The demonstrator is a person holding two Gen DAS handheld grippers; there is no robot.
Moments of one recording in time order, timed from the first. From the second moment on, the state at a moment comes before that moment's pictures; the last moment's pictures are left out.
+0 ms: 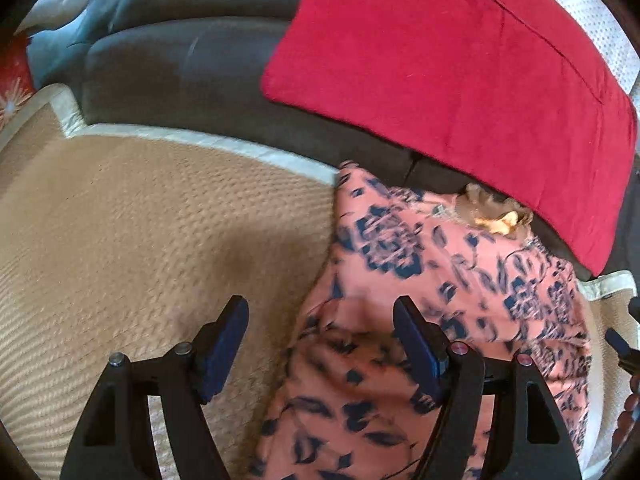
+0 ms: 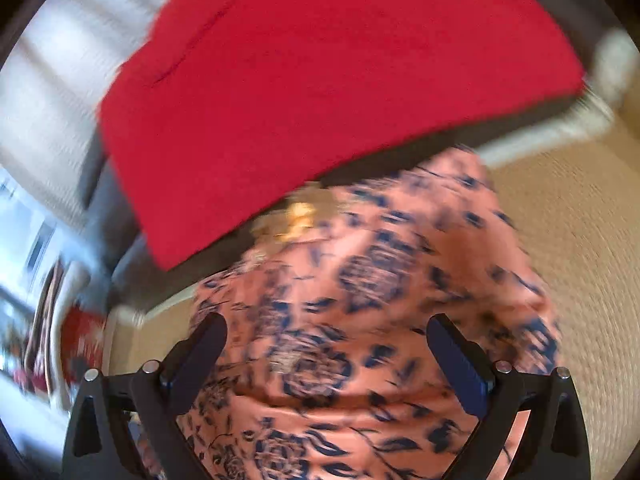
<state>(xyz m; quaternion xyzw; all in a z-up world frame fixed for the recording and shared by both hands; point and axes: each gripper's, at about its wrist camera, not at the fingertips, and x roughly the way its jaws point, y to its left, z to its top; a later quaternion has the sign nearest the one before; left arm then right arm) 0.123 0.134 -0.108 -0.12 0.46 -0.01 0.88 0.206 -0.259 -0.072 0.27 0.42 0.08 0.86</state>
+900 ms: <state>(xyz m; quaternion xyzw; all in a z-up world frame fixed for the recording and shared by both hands) 0.085 0.088 -0.067 0.04 0.46 0.05 0.89 0.184 -0.274 -0.096 0.27 0.43 0.07 0.86</state>
